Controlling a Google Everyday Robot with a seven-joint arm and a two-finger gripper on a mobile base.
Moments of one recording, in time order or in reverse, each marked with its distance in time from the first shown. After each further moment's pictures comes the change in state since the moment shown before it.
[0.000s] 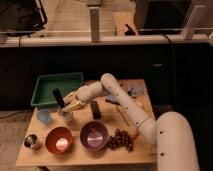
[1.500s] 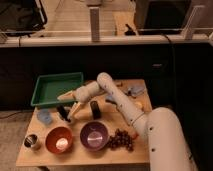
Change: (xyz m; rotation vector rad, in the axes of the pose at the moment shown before) arm 0.022 -0.020 0.002 -0.023 0.079 -0.033
